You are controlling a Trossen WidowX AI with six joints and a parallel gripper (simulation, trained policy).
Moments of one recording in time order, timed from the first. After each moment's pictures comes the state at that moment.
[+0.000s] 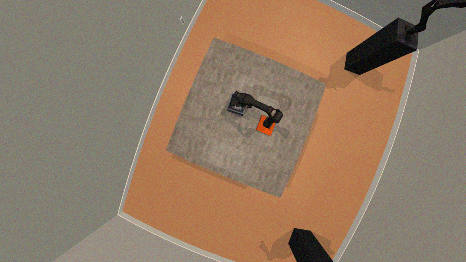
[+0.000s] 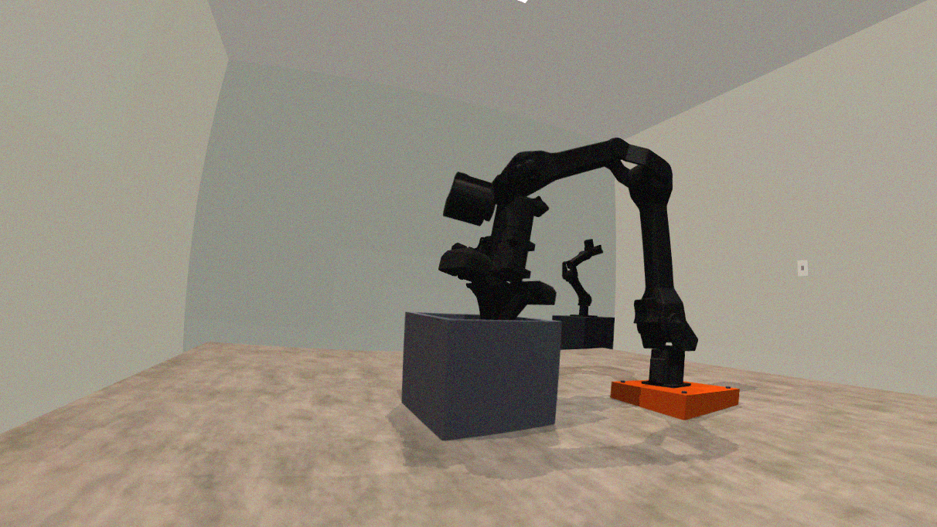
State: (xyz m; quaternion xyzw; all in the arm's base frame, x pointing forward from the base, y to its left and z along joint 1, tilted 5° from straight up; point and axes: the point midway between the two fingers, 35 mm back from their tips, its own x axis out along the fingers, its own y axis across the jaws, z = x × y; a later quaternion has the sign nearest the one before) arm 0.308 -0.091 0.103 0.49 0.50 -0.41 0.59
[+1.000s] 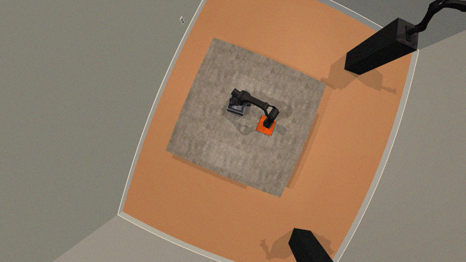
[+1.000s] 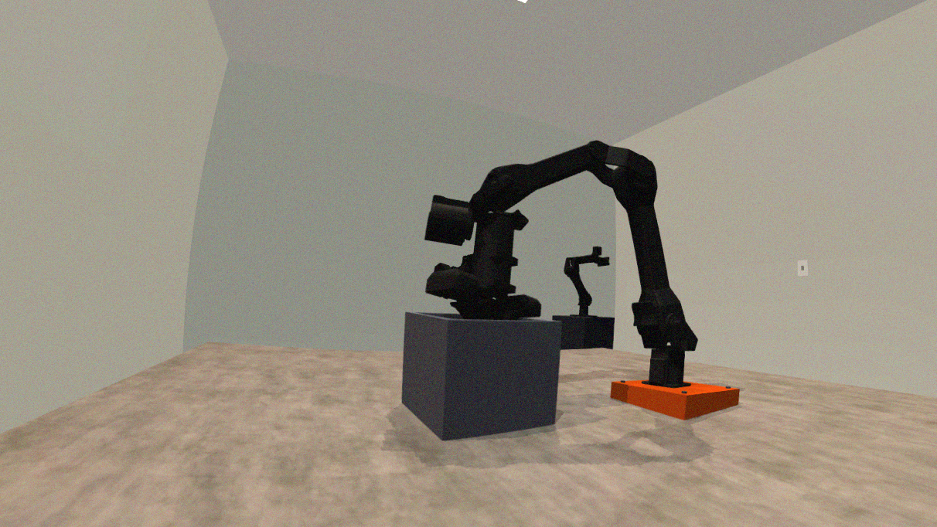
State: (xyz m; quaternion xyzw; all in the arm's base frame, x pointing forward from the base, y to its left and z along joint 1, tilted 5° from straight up) arm 0.316 -0.103 0.079 0.48 0.55 -0.38 0.57
